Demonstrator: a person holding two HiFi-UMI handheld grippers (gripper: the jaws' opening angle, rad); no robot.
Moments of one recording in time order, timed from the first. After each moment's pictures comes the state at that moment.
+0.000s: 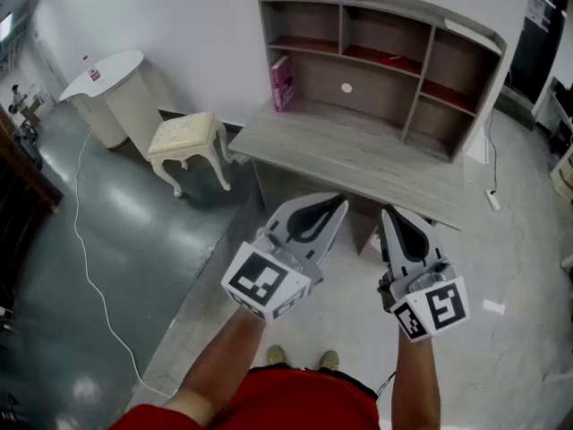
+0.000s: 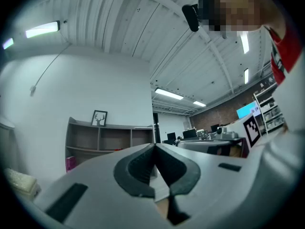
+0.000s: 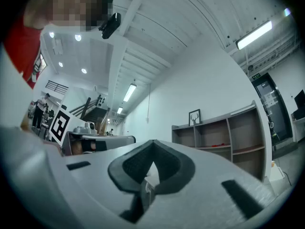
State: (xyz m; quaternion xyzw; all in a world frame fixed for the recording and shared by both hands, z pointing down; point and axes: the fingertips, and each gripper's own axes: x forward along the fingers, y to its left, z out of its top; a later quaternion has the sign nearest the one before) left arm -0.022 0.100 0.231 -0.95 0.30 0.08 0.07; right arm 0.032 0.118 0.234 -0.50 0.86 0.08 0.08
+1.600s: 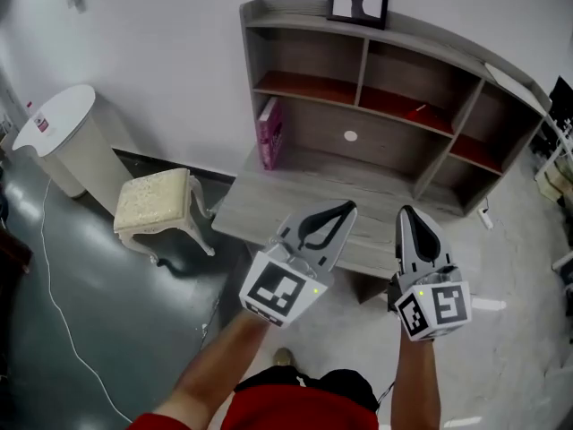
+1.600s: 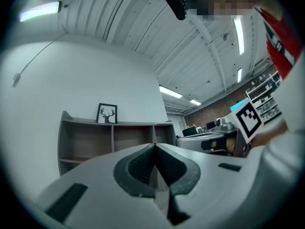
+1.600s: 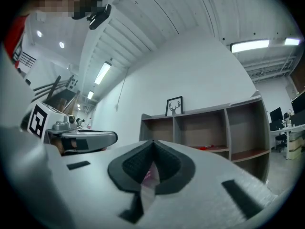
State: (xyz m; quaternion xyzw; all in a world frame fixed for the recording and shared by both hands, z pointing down) left arm -0.056 -0.215 0.235 -0.96 0.25 0.08 0.11; right arm 0.025 -0.196 0.236 -0.65 0.76 0.07 0.03
